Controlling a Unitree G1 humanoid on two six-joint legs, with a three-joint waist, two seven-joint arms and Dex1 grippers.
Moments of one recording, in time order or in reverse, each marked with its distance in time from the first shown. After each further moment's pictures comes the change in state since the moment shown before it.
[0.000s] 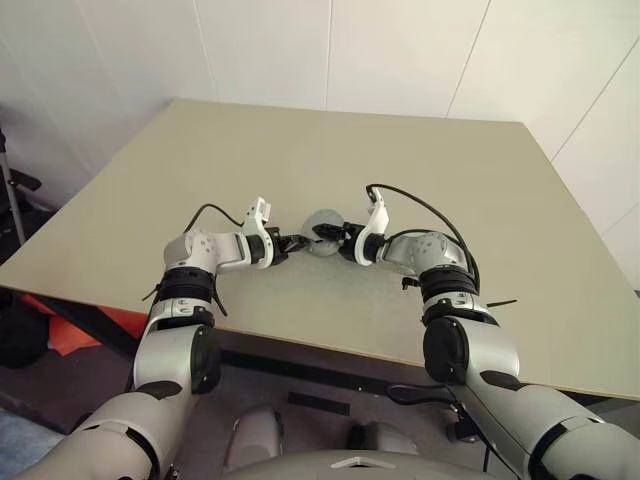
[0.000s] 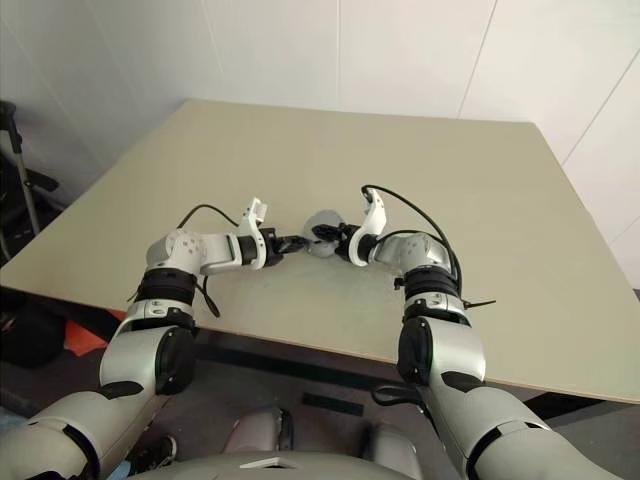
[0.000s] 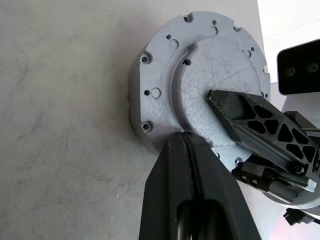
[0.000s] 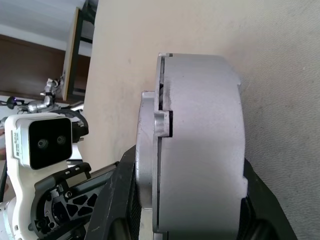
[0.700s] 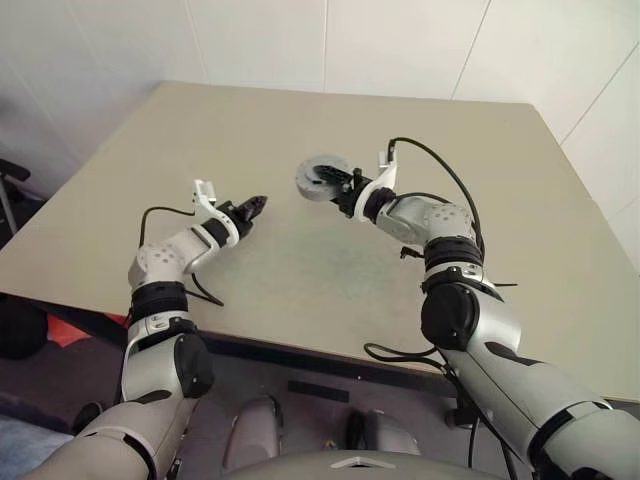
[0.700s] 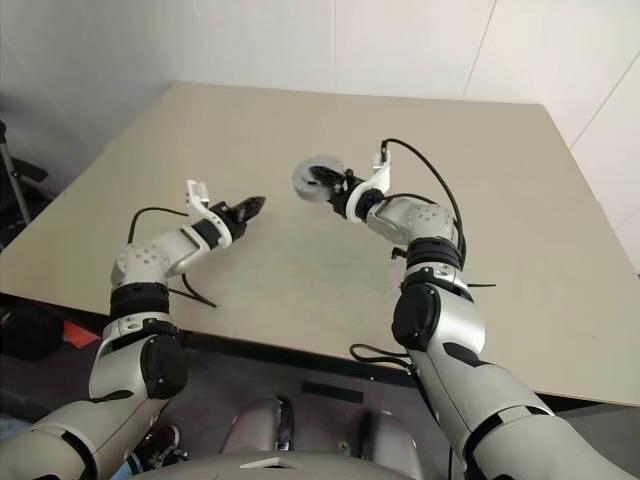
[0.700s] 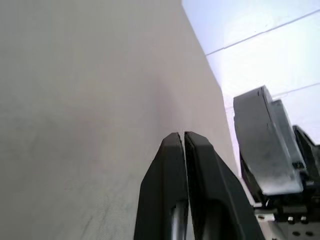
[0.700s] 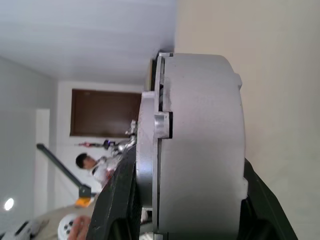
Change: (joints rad) left arm 0.073 0.028 0.307 -0.142 -0.227 -0.173 0.081; right arm -0.174 0.024 -0.243 0.013 0.295 0.108 -0.152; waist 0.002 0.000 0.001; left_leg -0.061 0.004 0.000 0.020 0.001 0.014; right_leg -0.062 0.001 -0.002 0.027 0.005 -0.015
